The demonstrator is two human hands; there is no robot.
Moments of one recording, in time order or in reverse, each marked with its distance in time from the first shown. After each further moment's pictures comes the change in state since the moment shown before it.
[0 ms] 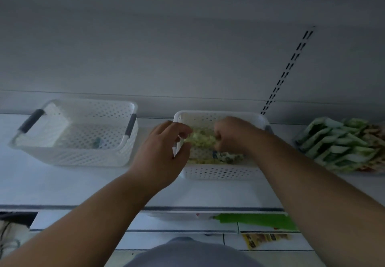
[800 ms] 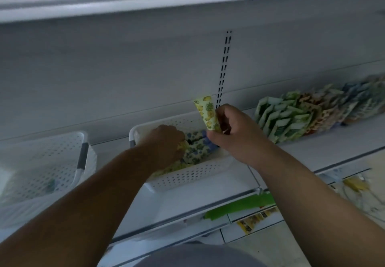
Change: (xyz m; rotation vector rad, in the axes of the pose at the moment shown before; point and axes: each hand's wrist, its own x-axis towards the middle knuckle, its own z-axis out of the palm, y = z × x) left_hand 0.090 0.020 0.069 0.603 -0.667 0.290; right_hand -0.103 0.035 0.005 0.855 0.620 0.160
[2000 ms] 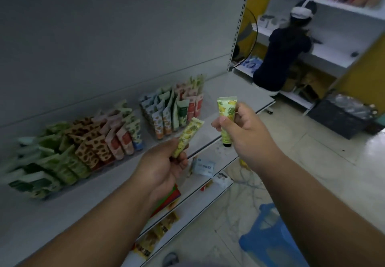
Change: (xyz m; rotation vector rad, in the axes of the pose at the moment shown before) left_hand 0.207 0.520 -0.027 -2.245 -0.183 -0.449; right_hand -0.133 0.256 -0.436 0.167 0.494 0.241
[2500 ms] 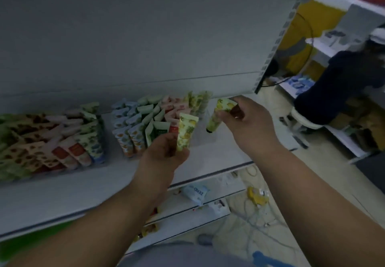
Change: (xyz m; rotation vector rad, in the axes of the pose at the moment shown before) left_hand 0.111 -0.034 0.088 0.404 0.252 0.445; right_hand 0.201 0.066 -0.062 -0.383 -0.175 -0.317
